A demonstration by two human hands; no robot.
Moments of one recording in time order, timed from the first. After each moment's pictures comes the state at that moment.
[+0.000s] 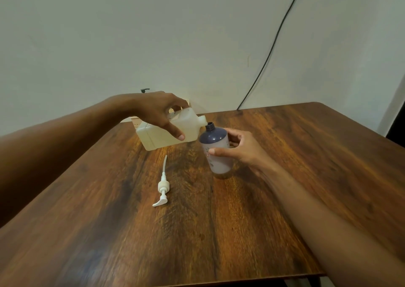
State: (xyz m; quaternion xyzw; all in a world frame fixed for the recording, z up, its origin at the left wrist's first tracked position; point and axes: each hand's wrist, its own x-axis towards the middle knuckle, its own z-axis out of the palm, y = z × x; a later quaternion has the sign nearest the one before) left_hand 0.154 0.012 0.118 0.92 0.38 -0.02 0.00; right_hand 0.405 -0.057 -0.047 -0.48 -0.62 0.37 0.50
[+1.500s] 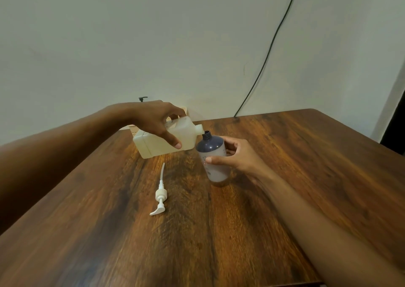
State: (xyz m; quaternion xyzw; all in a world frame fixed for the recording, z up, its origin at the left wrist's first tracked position) left_hand 0.155 0.013 0.118 0.92 0.38 -0.03 0.00; right_hand 0.407 -0.053 -0.052 -0.48 -0.62 0.37 0.50
